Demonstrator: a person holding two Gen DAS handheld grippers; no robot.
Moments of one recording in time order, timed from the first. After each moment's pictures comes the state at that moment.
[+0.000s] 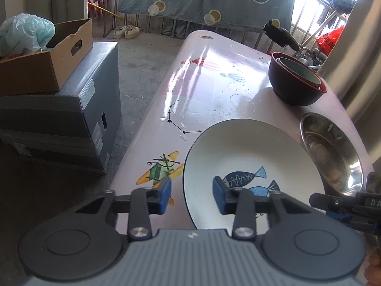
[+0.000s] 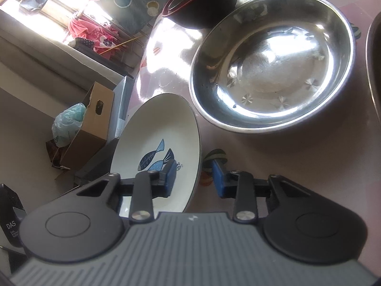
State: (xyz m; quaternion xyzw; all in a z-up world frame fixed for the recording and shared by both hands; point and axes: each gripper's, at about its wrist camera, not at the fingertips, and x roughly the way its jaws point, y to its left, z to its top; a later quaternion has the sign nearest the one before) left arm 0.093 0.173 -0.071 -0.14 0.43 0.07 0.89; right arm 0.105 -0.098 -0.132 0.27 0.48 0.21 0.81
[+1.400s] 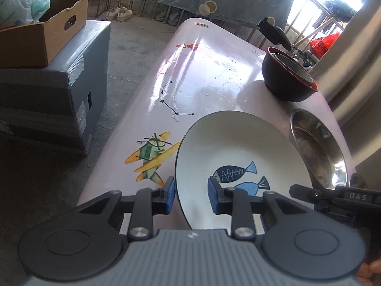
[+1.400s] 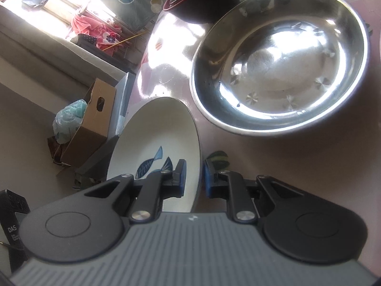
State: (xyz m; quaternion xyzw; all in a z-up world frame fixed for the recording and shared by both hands) left arm 0.085 0.181 -0.083 -0.20 0.44 0.04 0.87; right arm 0.120 -0.096 -0.144 0.27 0.48 0.22 0.80
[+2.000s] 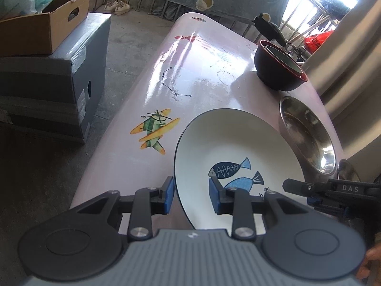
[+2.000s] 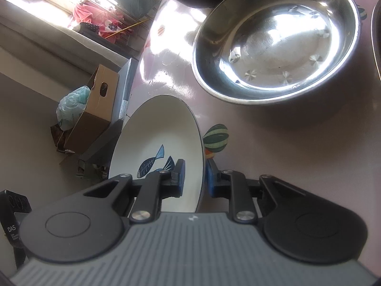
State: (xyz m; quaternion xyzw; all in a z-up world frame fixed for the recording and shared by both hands) left arm 0.048 0.179 -0.079 -0.21 0.45 0.02 0.87; right arm 0.100 -0.103 -0.144 0.26 0.51 0.24 0.79
